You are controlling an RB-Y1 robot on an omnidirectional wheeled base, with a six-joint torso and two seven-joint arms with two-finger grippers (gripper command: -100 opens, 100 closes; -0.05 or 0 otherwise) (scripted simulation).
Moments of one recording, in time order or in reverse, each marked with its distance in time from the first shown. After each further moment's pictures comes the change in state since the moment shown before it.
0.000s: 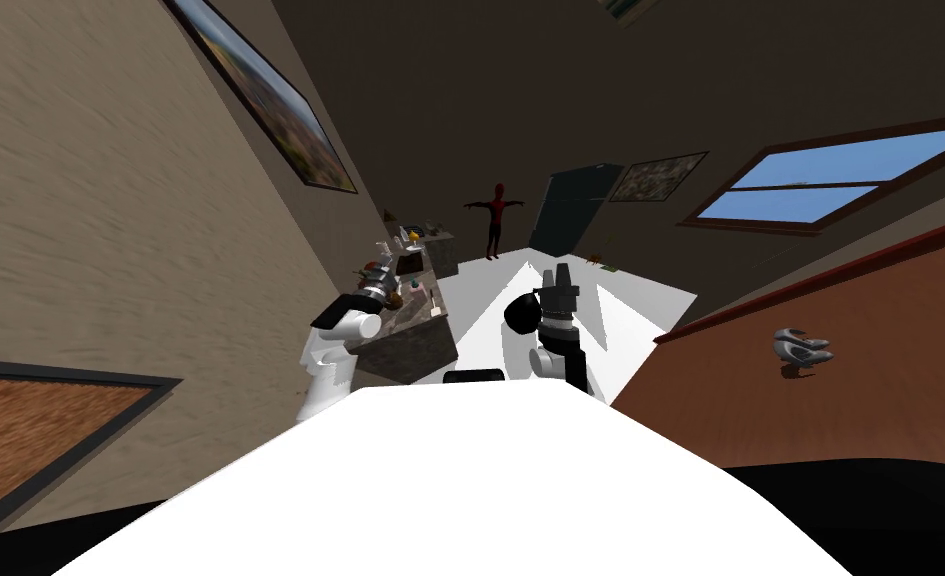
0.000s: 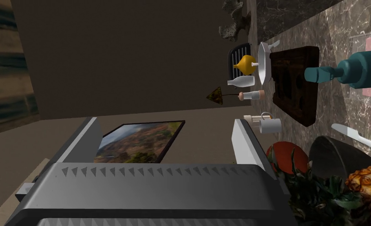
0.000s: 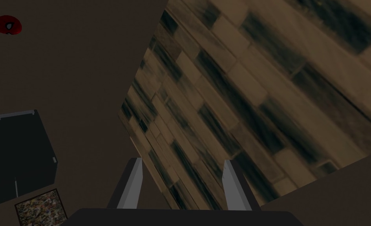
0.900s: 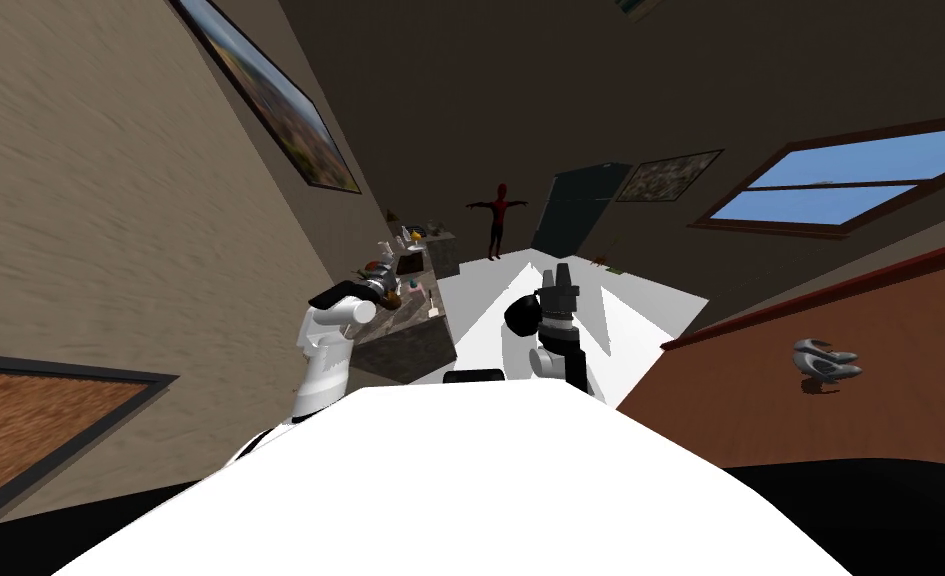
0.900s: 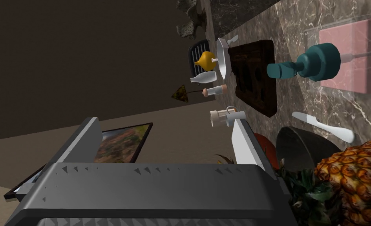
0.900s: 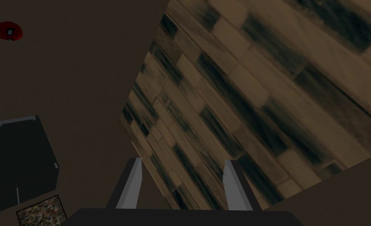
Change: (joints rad) left arm -0.134 0.073 0.045 0.098 0.057 0.246 -0.008; right arm 0.000 0.000 0.000 0.000 0.000 0.000 0.000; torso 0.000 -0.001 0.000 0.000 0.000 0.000
